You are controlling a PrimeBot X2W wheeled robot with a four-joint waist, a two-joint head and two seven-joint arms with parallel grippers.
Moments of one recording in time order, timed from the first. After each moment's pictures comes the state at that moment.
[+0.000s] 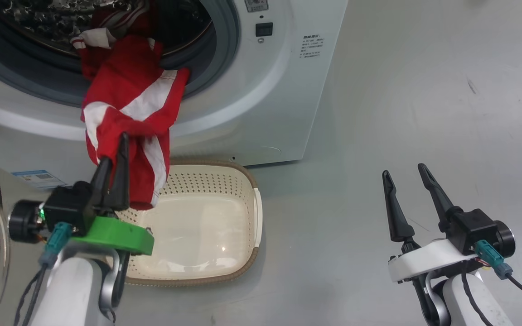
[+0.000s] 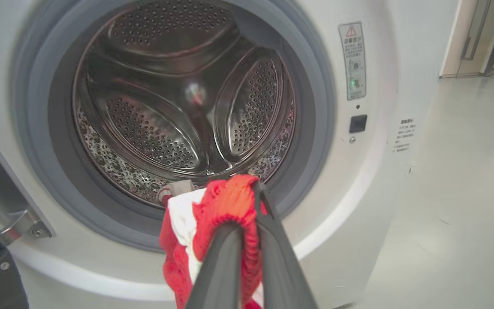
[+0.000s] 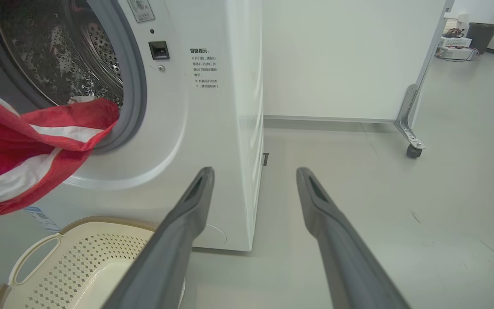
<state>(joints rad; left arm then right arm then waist) -0.27 0.10 -0.19 0.11 -0.26 0.01 -0.19 -0.09 -0.07 0.20 0.15 0.22 0.01 -0.26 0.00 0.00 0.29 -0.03</state>
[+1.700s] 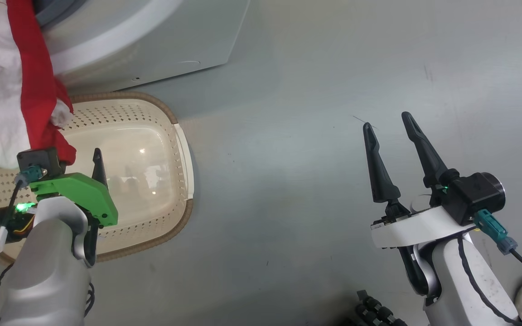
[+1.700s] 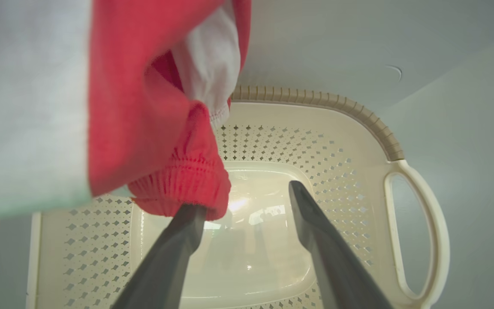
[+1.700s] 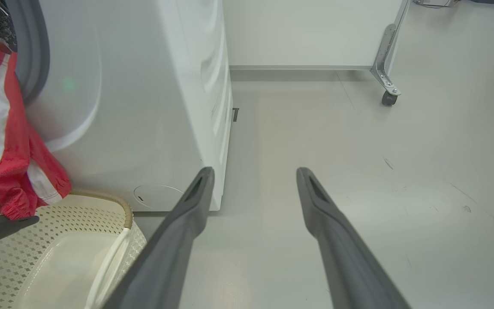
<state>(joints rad) -0.61 0.10 -0.12 0.84 -0.39 0.03 -0.06 -0.20 -0.06 0.26 0.02 0.25 0.02 -0.24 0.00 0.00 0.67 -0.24</state>
